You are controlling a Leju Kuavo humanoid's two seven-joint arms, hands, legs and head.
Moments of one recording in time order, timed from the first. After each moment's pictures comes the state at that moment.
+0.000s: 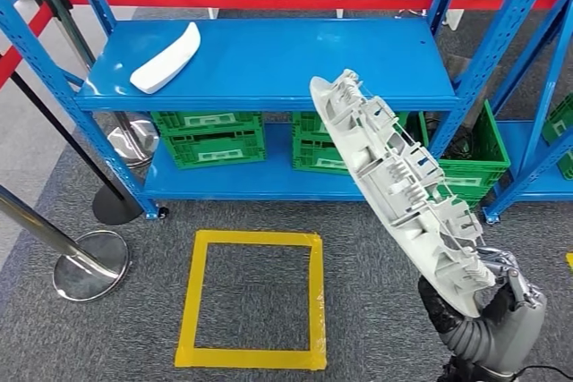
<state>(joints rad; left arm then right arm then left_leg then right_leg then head) 0.01 -0.06 0.48 -0.18 -0.01 0.12 -0.09 0.37 -0.03 0.22 -2.08 0.19 -0.69 -0.66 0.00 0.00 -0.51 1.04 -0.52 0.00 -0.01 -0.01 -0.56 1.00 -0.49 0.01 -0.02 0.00</state>
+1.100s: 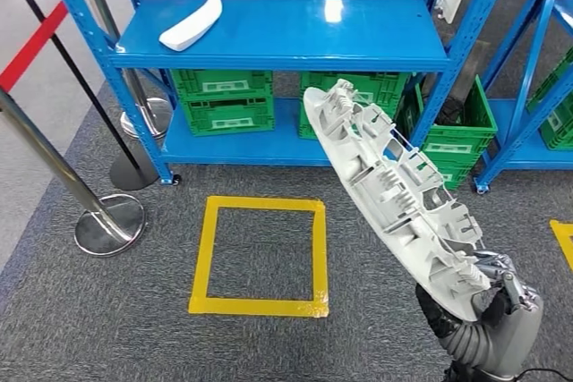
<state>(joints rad) 0.00 -0.07 0.48 -0.18 -0.01 0.08 -0.09 0.38 -0.06 0.23 -2.07 0.20 -0.69 -0.65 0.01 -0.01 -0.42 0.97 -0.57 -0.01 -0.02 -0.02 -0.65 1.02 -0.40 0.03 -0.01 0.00</state>
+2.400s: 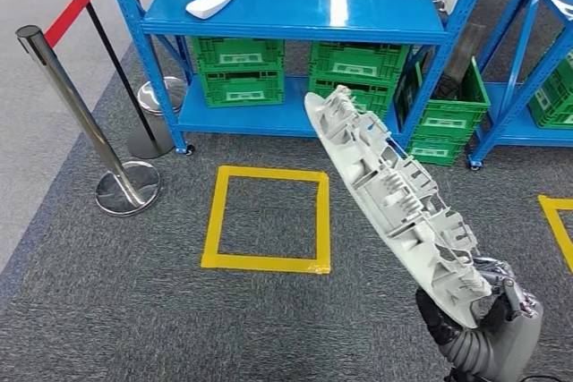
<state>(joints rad) 0.01 -0.08 0.48 -0.18 -0.02 0.08 -0.02 0.38 -0.07 0.25 -2.06 0.19 -0.69 -0.65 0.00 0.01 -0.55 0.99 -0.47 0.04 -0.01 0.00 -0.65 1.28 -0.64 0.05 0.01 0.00</state>
